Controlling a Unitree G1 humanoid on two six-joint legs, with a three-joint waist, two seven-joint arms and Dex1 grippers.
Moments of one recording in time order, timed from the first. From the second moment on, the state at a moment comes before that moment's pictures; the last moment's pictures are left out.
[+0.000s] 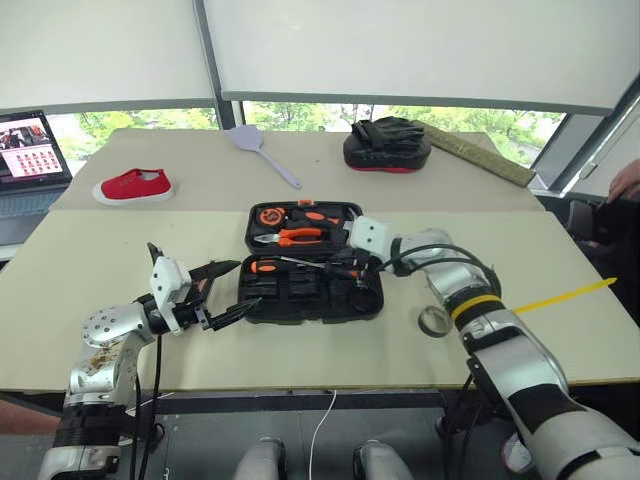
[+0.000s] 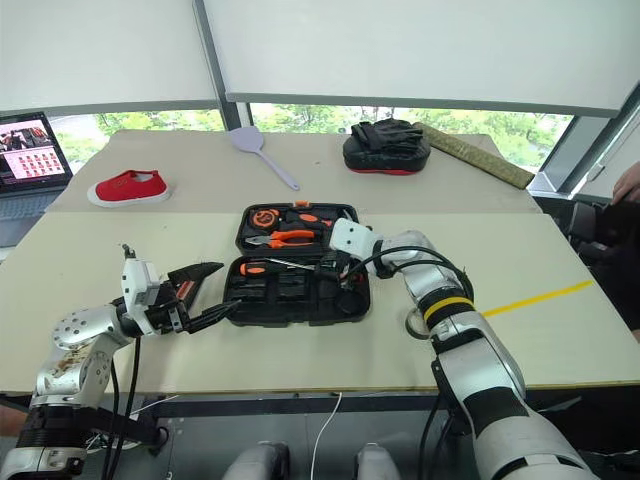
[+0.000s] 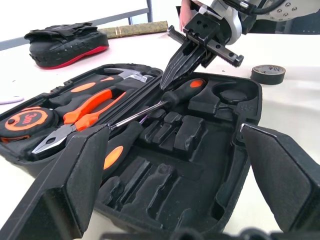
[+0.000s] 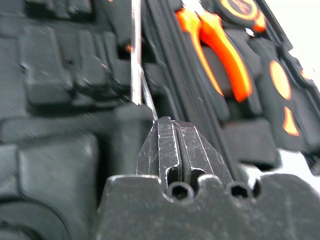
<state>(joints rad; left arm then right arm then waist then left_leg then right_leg) -0.26 0.59 0.16 0.13 -0.44 -0.02 -1.15 -1.00 -0.32 0.30 0.87 -0.14 -0.21 0.95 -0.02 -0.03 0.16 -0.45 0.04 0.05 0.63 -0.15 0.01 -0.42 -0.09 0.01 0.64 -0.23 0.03</state>
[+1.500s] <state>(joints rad) -0.16 0.63 0.29 0.13 -0.48 0.02 -1.08 -0.78 -0.31 0.18 0.62 0.04 -0.13 1.00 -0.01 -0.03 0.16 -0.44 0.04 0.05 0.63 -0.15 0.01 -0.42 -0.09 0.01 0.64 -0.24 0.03</state>
